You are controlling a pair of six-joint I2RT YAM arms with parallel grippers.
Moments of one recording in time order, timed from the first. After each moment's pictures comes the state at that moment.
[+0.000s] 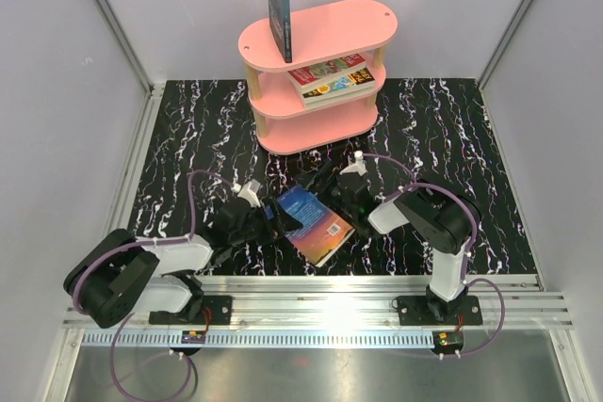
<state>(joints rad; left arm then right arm) -0.66 1.28 0.25 0.47 0.24 -1.01 0.74 1.90 0.66 0.91 0.09 1.15</state>
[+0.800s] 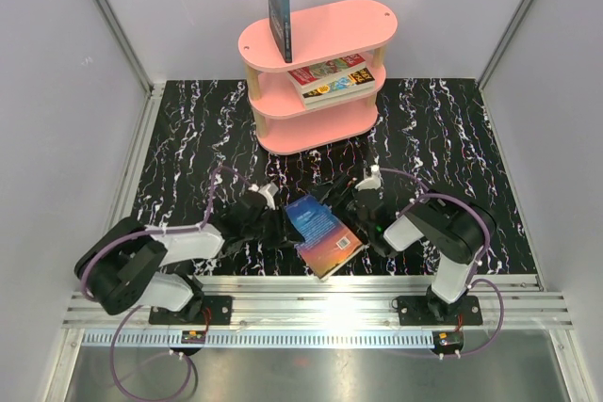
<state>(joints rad) -0.71 1.39 0.39 0.28 0.33 -0.97 0.74 1.80 0.41 1.12 0.13 1.16</state>
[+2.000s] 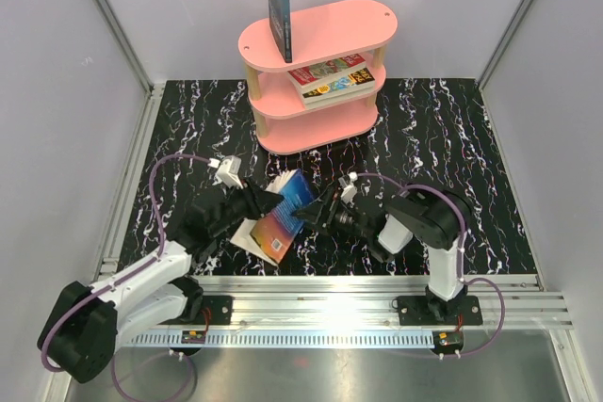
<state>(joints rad) -0.55 0.93 0.32 0.36 0.21 -0.73 0.75 1.94 0.40 1.33 -0.33 1.23</state>
